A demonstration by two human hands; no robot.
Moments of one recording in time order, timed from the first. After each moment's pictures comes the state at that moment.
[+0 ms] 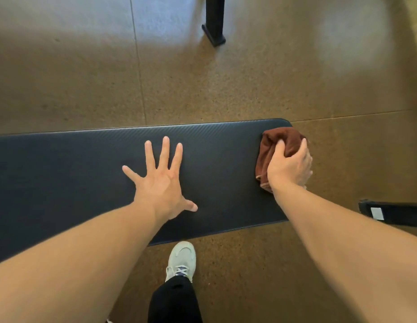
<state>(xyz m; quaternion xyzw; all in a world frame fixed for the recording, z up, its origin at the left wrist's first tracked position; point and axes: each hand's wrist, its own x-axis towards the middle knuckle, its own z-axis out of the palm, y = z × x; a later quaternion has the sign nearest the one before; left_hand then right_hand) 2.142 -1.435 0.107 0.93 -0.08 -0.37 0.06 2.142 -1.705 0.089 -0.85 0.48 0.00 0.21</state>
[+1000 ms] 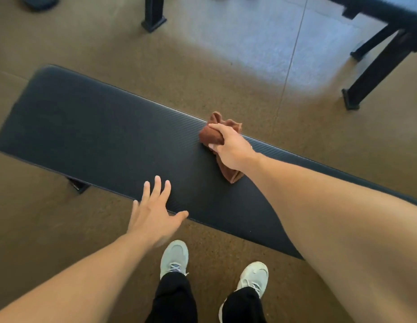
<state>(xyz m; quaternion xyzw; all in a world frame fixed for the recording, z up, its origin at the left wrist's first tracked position) 2.001 -1.037 0.129 0.88 0.25 -0.33 0.25 2.209 -1.180 0.136 -0.89 -0.12 0.35 0.26</state>
